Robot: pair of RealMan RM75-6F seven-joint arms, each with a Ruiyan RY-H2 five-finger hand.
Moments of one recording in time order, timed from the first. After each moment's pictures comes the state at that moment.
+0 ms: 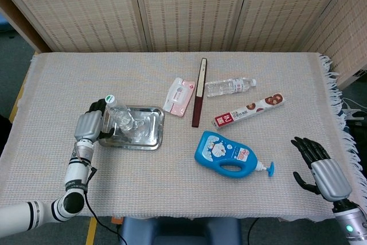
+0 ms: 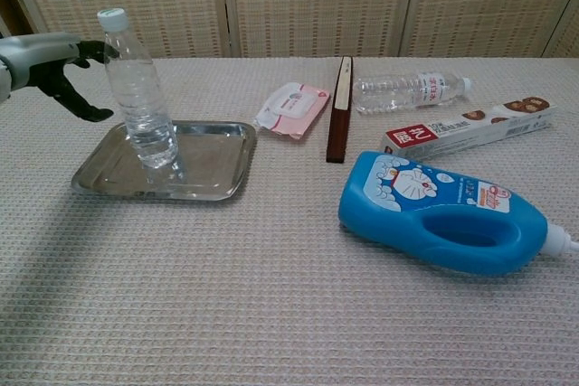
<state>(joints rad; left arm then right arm) -0.77 -1.41 -0.30 -1.69 0.52 1.17 0.53 0.13 -1.08 -0.04 -1.57 -1.66 1.44 0.20</state>
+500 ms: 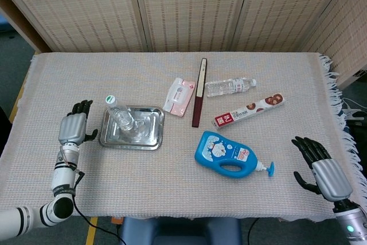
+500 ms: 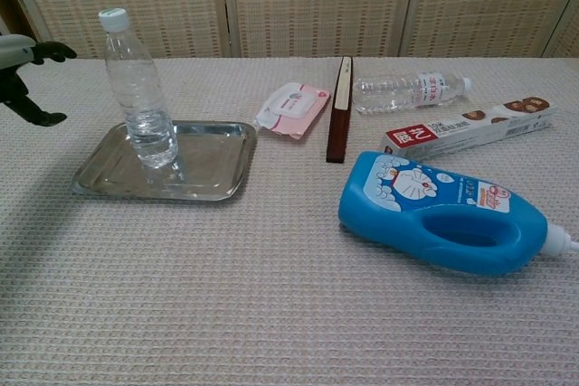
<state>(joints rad) -0.70 -1.35 -0.19 -1.66 0.64 1.22 0.53 0.13 -1.08 -0.04 -1.57 -1.66 1.45 0.21</state>
